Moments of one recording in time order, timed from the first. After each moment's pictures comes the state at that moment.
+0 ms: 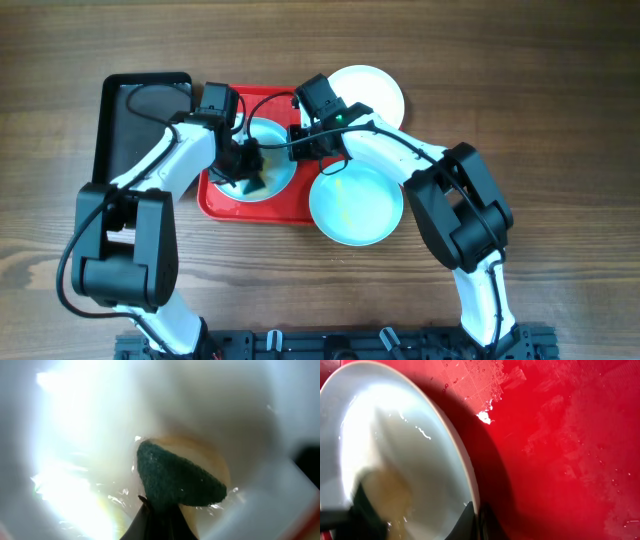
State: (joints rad) left arm -0.16 1.85 1.14 -0.70 0.10 -0.37; right arm 0.61 2.20 1.52 -0.44 -0.29 0.49
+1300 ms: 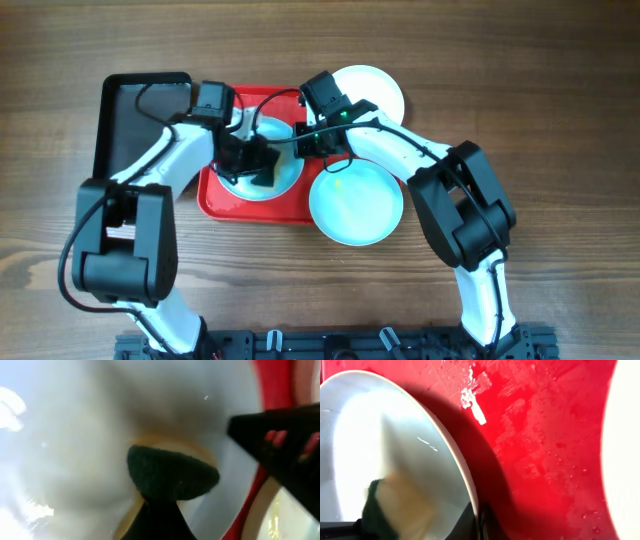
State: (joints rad) left arm -0.13 1.87 1.13 -0.65 0.39 -0.21; right arm 0.59 2.20 1.52 -0.46 -0.28 0.50
